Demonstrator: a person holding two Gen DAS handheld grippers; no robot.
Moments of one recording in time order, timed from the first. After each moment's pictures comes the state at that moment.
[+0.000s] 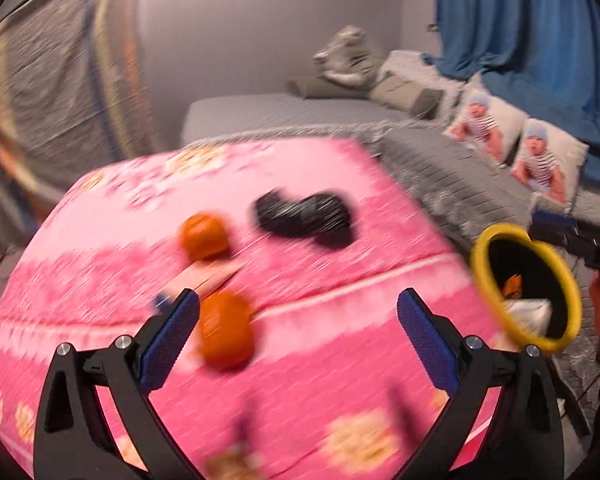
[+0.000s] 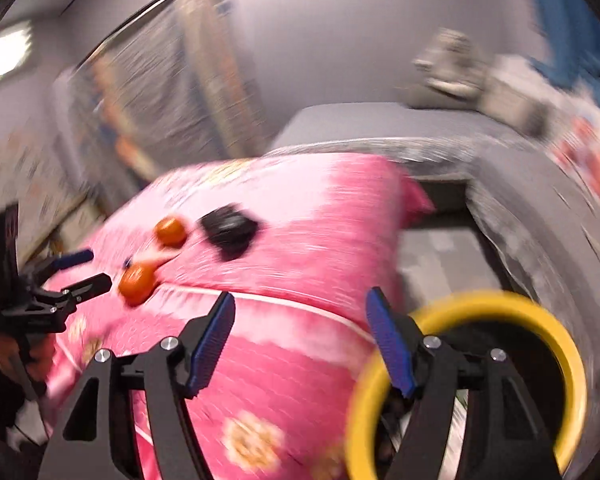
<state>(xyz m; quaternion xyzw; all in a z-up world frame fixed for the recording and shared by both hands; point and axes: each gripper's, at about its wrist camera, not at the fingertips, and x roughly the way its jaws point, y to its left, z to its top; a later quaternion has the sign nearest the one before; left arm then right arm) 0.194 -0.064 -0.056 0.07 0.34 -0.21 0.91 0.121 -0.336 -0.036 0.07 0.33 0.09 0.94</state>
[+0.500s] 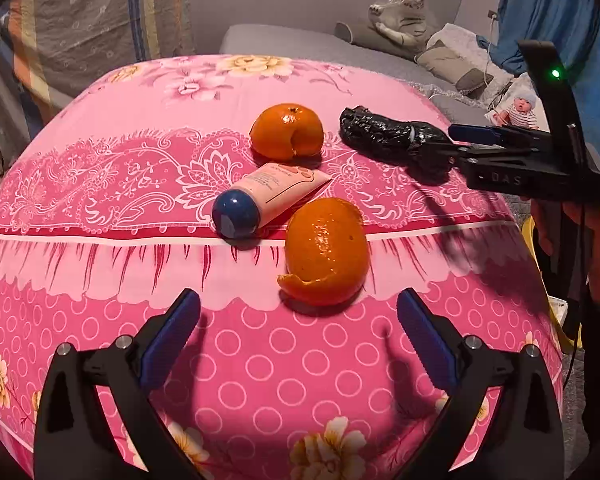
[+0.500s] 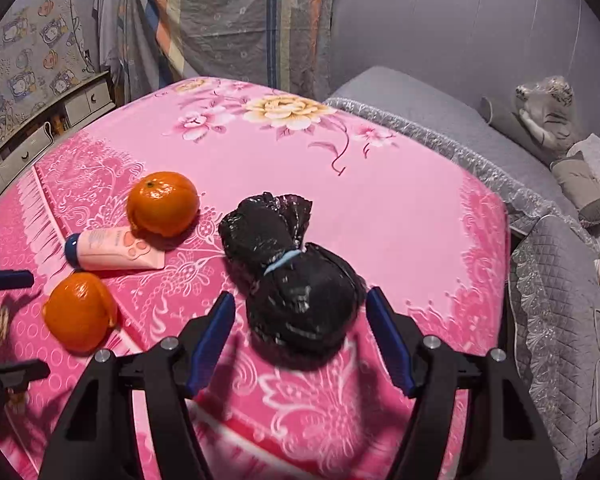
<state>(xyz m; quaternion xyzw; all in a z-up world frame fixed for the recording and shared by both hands) 0.237 -0.010 -0.114 0.01 0.45 -0.17 0.88 0.312 -0.206 -0.089 -0.10 0.42 0.13 0.89</state>
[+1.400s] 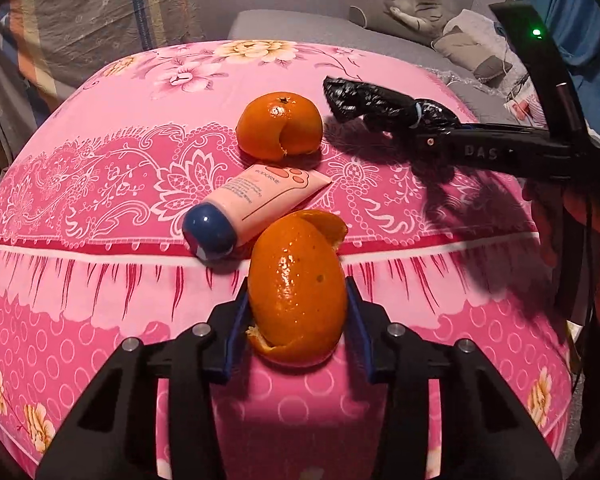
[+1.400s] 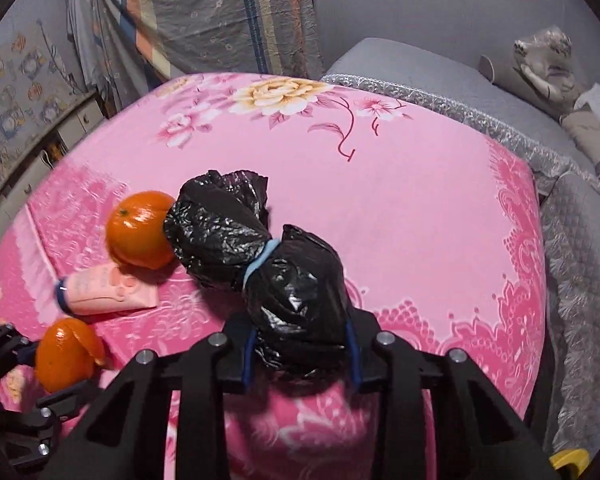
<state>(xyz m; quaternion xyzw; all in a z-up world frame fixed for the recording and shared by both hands) 0.249 -0.034 -0.117 0.02 0.47 -0.15 0.87 0.337 -0.211 -0.102 -0.02 0.46 0.13 0.88</state>
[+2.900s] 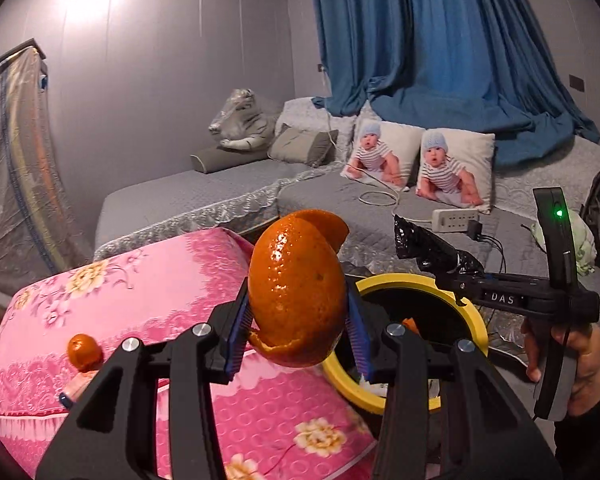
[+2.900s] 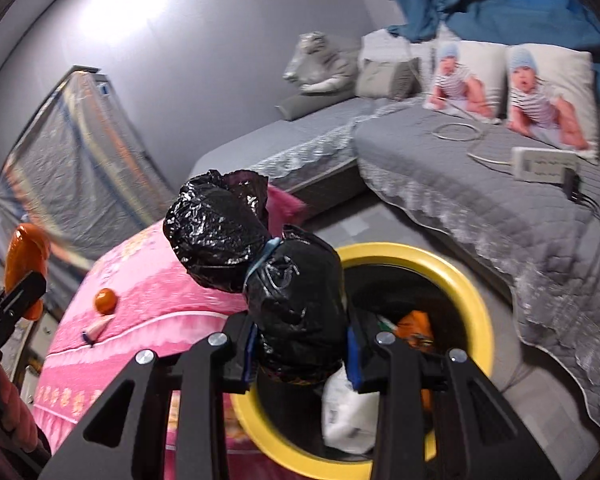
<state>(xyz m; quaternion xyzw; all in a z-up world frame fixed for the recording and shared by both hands) 0.083 -0.249 0.021 0.12 0.20 -0.37 0.90 -0.004 -0.477 -0.046 0.24 0.29 -0.12 0.92</state>
